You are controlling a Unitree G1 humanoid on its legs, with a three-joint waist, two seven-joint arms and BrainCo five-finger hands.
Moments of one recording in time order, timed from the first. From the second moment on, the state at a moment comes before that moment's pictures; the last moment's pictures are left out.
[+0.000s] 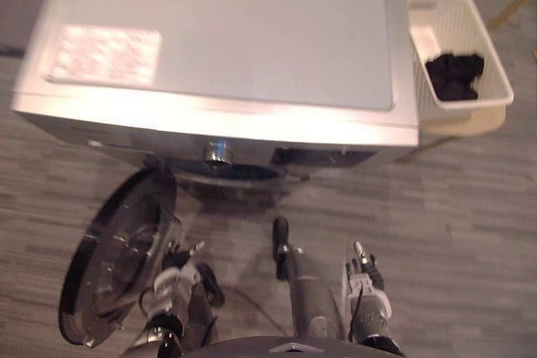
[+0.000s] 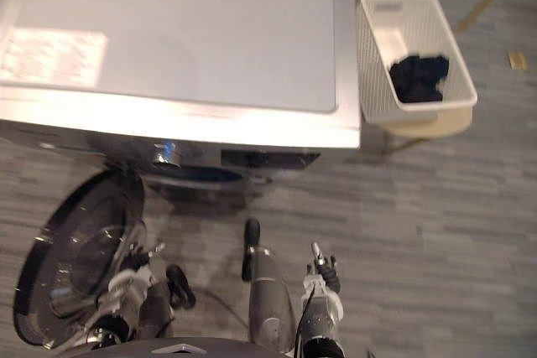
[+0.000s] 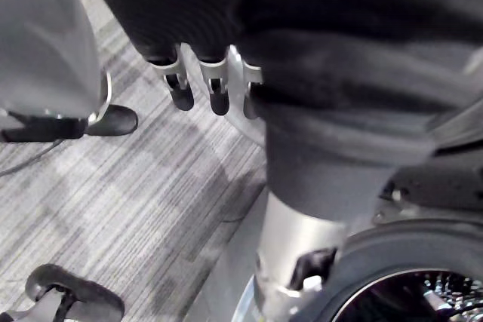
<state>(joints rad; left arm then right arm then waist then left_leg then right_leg) -0.09 -0.08 0.36 1.00 -0.20 -0.10 0.11 0.03 0.02 -0.37 0.80 0.89 -0.16 -0.02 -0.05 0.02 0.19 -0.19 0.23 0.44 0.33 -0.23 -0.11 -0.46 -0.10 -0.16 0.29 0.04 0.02</state>
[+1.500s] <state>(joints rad) -0.02 0.09 0.07 1.15 -0.16 -0.10 0.03 0.13 -0.05 -0.49 1.16 0.54 -0.05 0.01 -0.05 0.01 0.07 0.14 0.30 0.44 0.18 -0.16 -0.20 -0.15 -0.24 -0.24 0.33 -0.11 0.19</state>
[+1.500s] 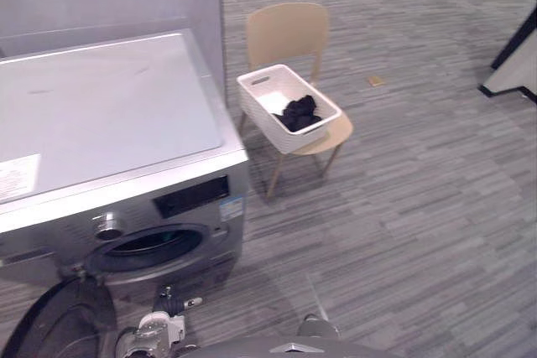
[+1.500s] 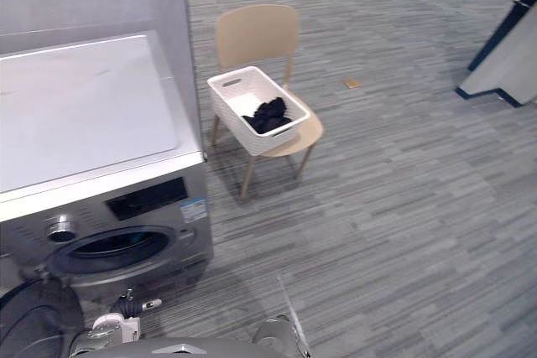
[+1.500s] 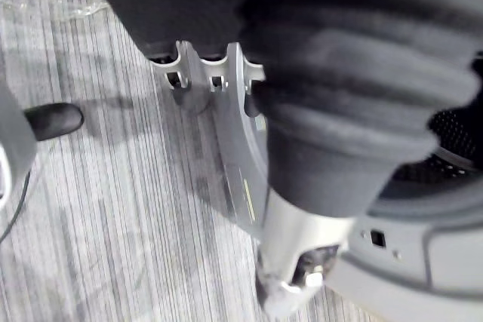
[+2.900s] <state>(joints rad) 0.21 0.18 0.37 1.07 -0.25 -0.06 0.13 0.23 -0.05 -0.36 1.12 0.36 -0.03 0.08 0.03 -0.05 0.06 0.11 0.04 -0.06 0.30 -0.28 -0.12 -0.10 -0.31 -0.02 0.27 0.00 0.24</state>
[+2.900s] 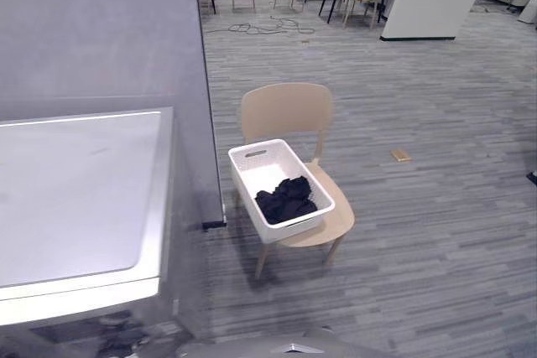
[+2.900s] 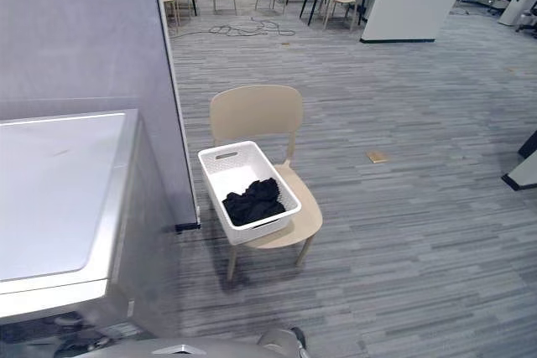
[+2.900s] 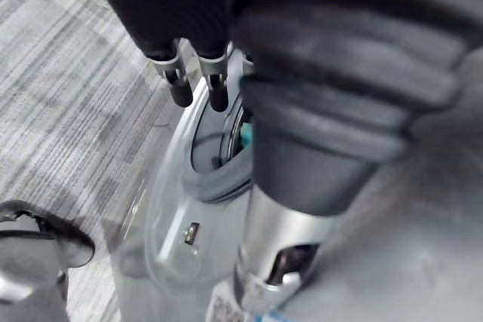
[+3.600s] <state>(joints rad) 0.17 0.04 0.32 1.11 -0.24 -0.06 0.02 0.03 0.00 -0.39 1.03 0.54 -0.08 0.04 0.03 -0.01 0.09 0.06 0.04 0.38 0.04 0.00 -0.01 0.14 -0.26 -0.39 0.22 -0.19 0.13</state>
